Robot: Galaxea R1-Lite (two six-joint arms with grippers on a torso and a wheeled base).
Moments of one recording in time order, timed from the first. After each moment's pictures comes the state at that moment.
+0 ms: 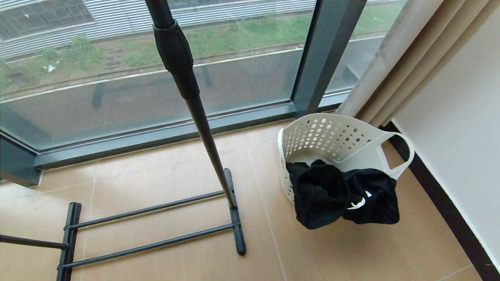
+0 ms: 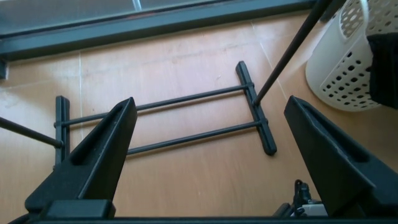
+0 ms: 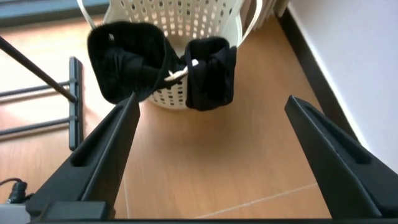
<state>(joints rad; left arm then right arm) 0.00 0.00 0.00 0.02 0.00 0.00 0.00 0.01 -0.02 0.05 -0.04 0.02</state>
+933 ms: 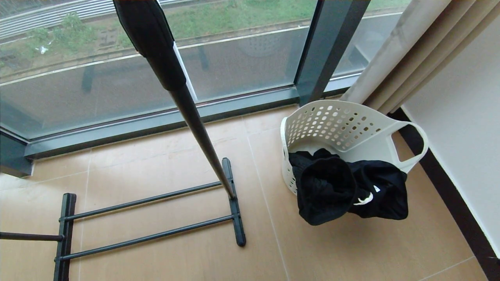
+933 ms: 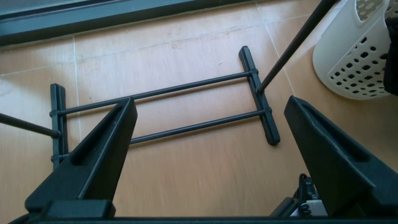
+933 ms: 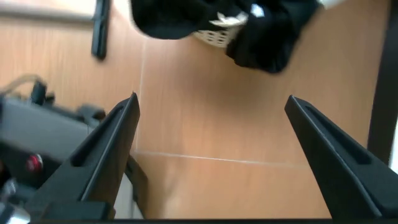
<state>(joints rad) 0.00 0.00 0.00 0.01 0.00 0.00 0.24 0.58 -0.20 0.02 -0.04 -0.14</state>
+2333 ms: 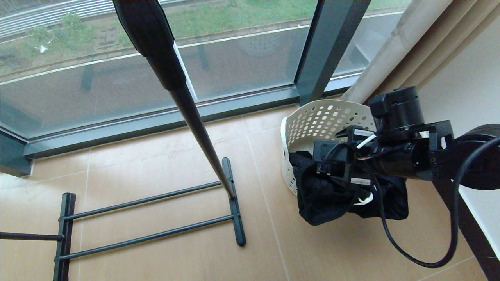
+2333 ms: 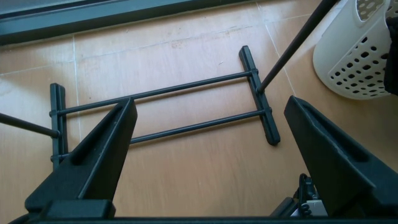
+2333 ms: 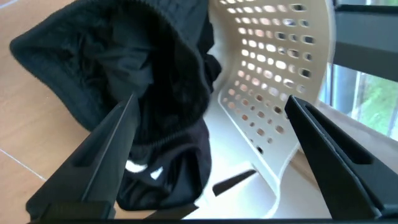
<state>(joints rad) 0.00 0.00 0.00 0.01 0.00 0.00 0.47 1.76 -1.16 0.02 -0.28 -1.11</state>
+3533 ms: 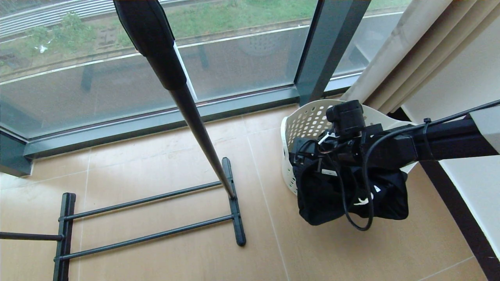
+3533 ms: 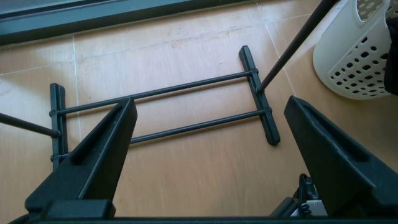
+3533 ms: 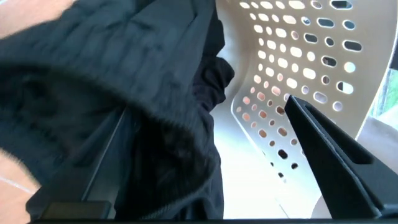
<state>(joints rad) 0.00 0.00 0.00 0.01 0.00 0.00 0.41 2.09 -1.44 0.02 -0.28 -1.06</state>
